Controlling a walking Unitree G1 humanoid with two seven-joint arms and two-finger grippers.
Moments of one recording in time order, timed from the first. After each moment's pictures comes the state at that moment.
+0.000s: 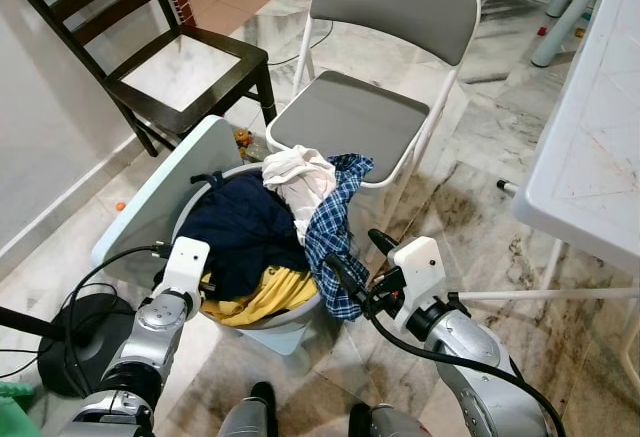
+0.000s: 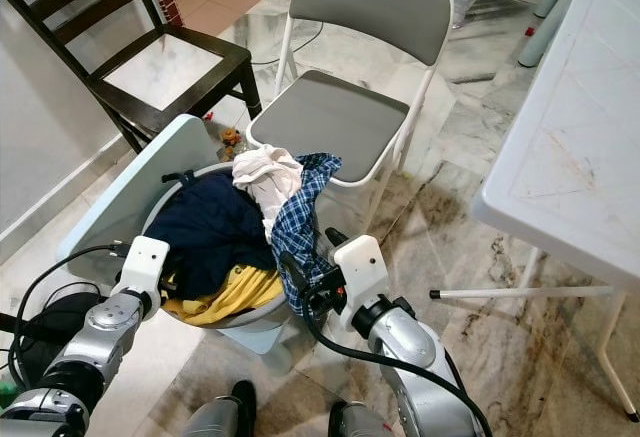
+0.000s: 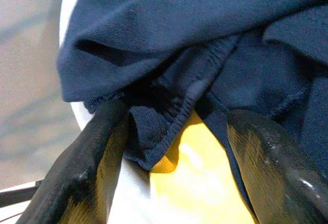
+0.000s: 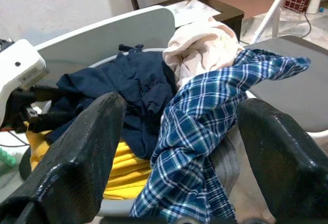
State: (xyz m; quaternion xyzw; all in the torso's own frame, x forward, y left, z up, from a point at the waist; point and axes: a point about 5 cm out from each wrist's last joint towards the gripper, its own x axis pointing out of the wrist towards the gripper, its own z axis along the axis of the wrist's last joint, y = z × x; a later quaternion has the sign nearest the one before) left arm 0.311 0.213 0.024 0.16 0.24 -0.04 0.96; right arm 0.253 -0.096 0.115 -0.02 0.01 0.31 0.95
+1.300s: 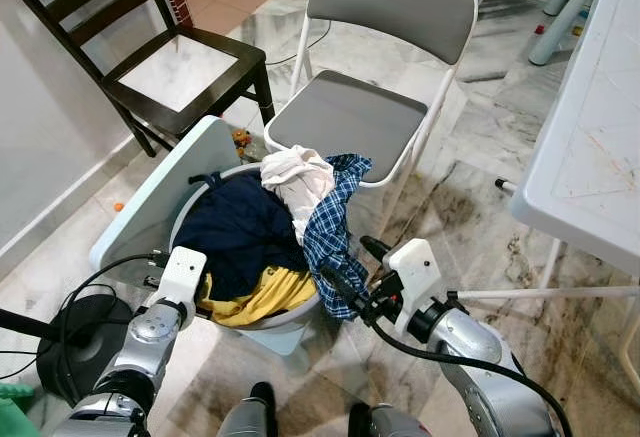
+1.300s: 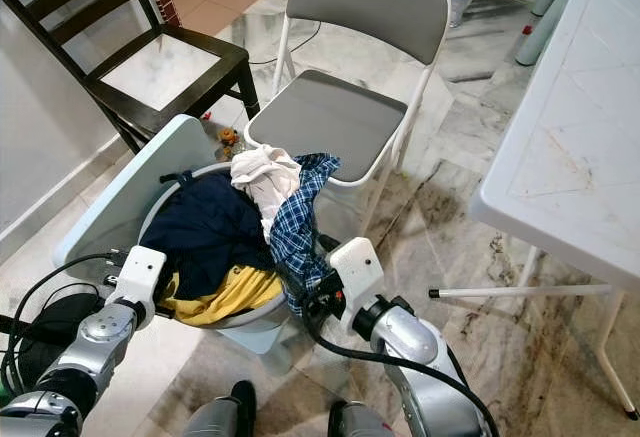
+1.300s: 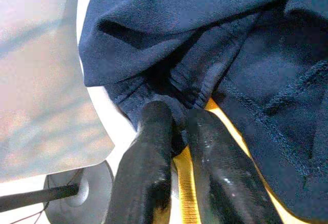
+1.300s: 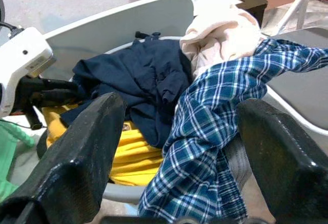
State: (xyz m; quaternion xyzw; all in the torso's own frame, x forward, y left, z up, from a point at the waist) left arm 0.302 0.224 0.019 0.17 0.22 -0.03 0.96; right arm 0.255 -0.096 0.113 -0.03 0.03 0.34 0.94
